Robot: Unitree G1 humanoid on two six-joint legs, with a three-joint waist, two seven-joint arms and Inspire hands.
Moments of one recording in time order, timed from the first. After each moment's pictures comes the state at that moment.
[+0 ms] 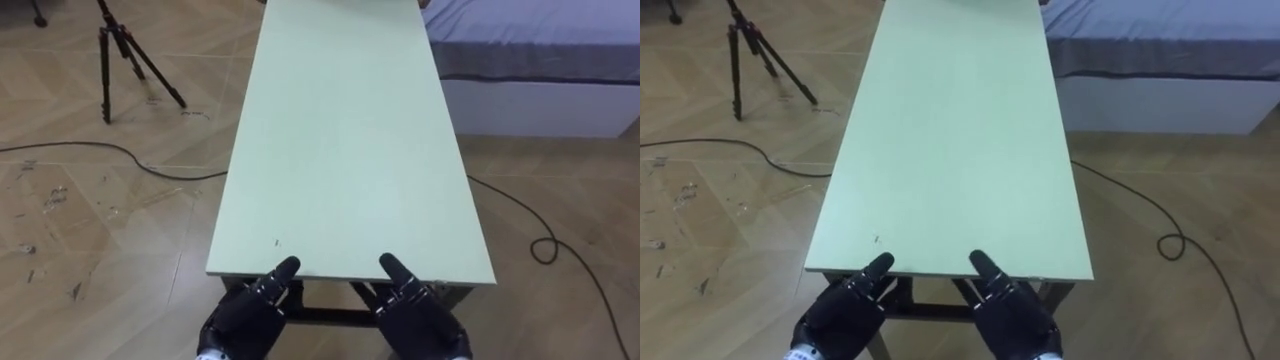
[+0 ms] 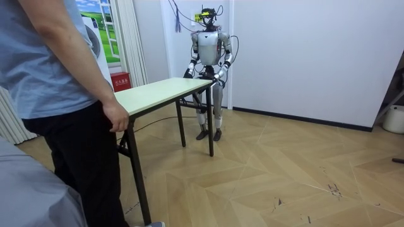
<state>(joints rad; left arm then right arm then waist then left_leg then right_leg) 0.25 0.21 -0.25 0.34 -1.31 0.11 -0.25 0.26 -0.23 0.24 0.37 1.42 0.12 0.39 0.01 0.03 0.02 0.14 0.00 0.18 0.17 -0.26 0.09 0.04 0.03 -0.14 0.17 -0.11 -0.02</state>
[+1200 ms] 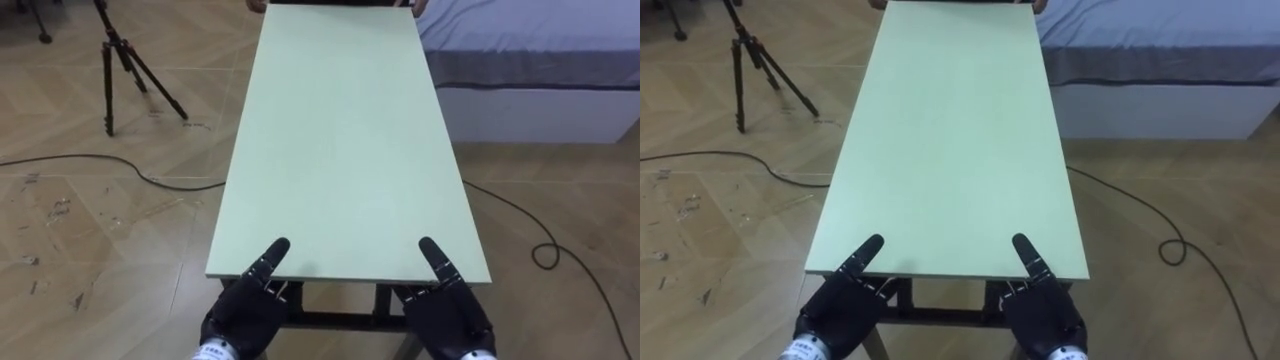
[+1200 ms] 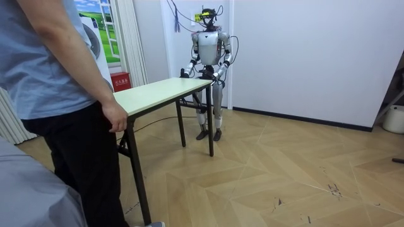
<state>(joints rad) 0.25 0.18 -0.21 0.28 -1.44 0.15 -0.19 0.26 -0.22 0.17 0.36 1.49 0.11 0.30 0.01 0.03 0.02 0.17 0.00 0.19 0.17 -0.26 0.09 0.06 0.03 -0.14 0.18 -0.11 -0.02</state>
